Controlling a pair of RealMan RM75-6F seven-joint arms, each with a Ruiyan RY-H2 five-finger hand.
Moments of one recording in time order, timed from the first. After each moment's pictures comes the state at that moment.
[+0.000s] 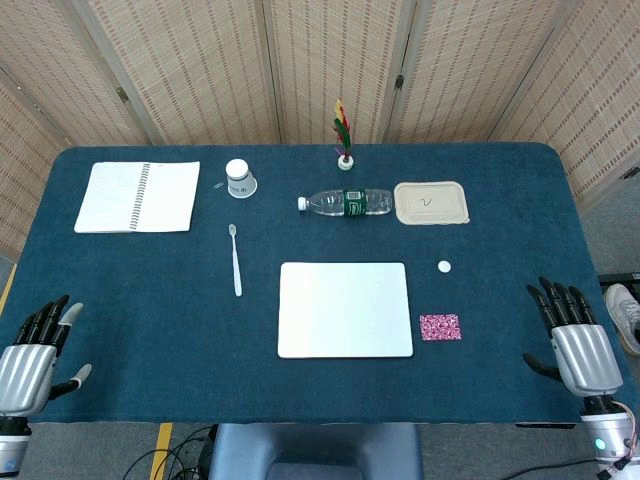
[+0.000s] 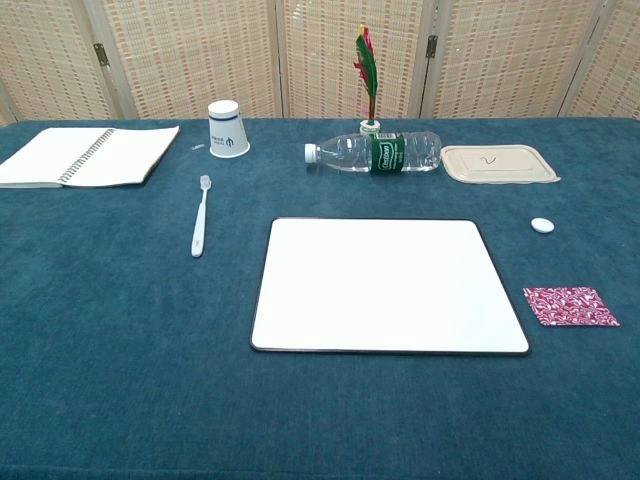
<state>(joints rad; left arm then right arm) -0.09 -1.14 -0.02 -1.61 1.55 1.50 0.15 0.09 -1.13 0.04 -1.62 -1.53 1.46 -0.14</state>
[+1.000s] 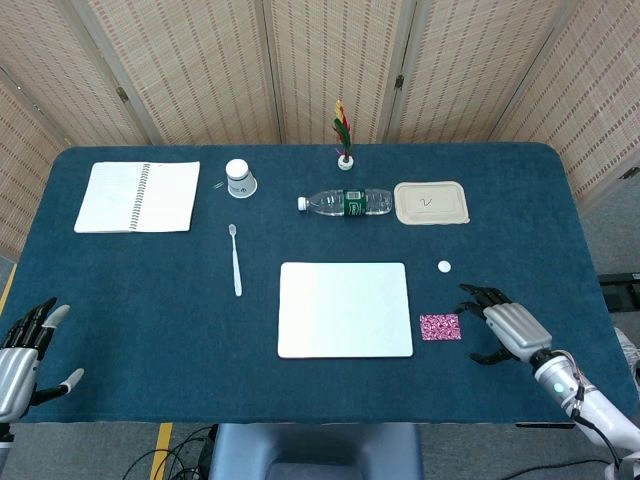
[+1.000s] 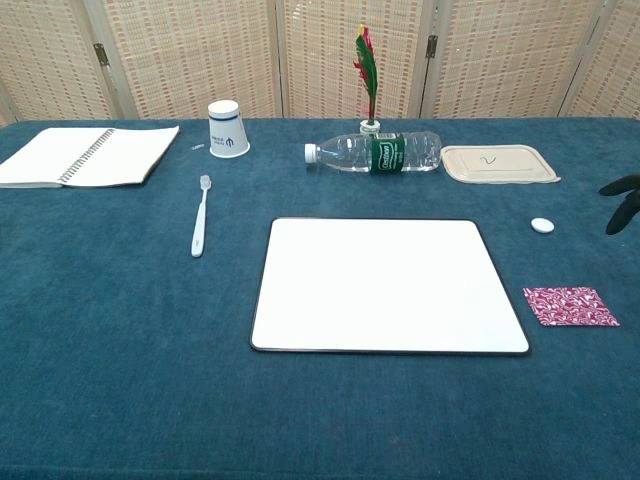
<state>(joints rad) -0.07 -1.06 0.00 -1.63 1.55 1.51 -0.06 0.44 -1.01 0.02 -1.66 -1.50 0.85 0.25</state>
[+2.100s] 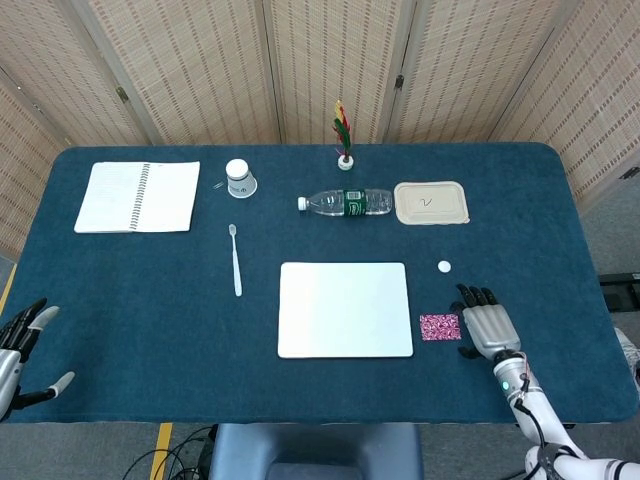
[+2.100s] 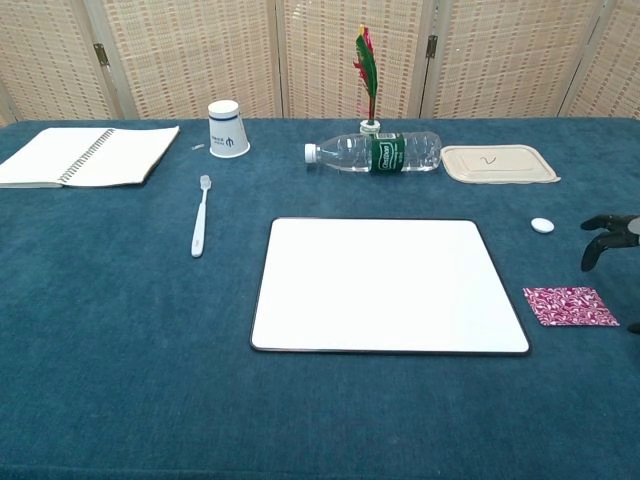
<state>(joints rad) -0.08 -1.01 0.02 -1.57 1.61 1.51 -0.28 0.46 -1.32 0.04 -1.64 -0.98 1.00 -0.51</state>
